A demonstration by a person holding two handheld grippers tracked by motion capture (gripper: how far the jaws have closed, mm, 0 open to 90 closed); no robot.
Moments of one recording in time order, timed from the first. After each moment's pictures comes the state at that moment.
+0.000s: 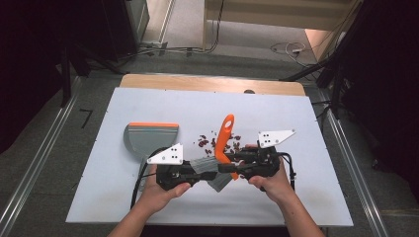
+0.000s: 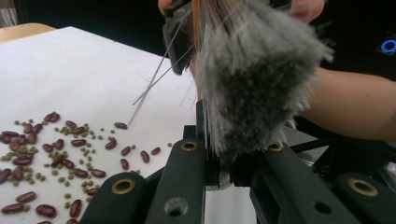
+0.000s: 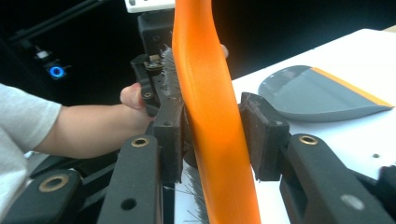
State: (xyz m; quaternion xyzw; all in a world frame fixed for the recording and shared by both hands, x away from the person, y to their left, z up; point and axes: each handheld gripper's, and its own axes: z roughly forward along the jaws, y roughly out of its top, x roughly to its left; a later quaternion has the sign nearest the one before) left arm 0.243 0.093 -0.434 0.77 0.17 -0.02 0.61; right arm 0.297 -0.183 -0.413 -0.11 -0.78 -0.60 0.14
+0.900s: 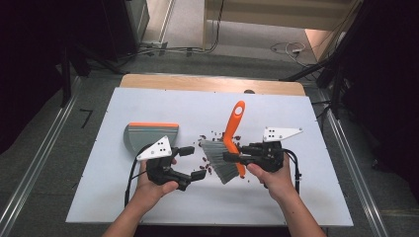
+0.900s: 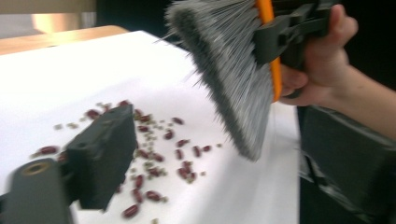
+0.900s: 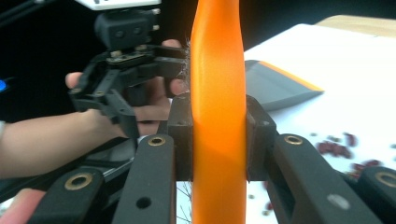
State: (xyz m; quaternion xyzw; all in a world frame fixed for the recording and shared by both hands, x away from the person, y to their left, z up) left arm 0.246 0.116 -0.435 0.74 0.28 0.05 0.60; right arm 0.302 -0.195 -0.407 -0.20 -0.79 -0.58 0.07
